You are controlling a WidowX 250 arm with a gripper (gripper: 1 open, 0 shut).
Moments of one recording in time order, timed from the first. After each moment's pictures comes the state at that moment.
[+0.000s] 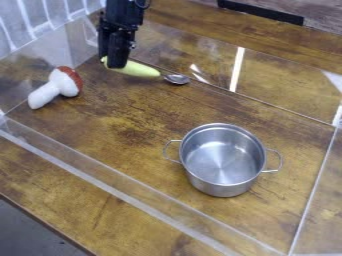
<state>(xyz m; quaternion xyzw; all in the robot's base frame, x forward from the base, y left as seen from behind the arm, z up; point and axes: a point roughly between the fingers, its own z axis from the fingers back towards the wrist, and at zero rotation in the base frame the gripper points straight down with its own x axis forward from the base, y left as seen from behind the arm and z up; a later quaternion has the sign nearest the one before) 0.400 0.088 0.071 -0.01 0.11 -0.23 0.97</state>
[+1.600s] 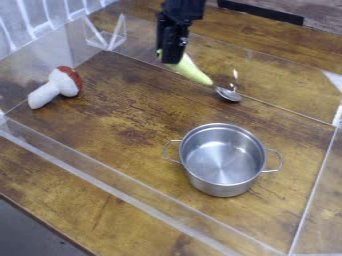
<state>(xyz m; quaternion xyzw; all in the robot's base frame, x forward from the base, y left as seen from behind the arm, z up) 0.426 0.003 0.091 0.00 0.07 -0.39 0.92</state>
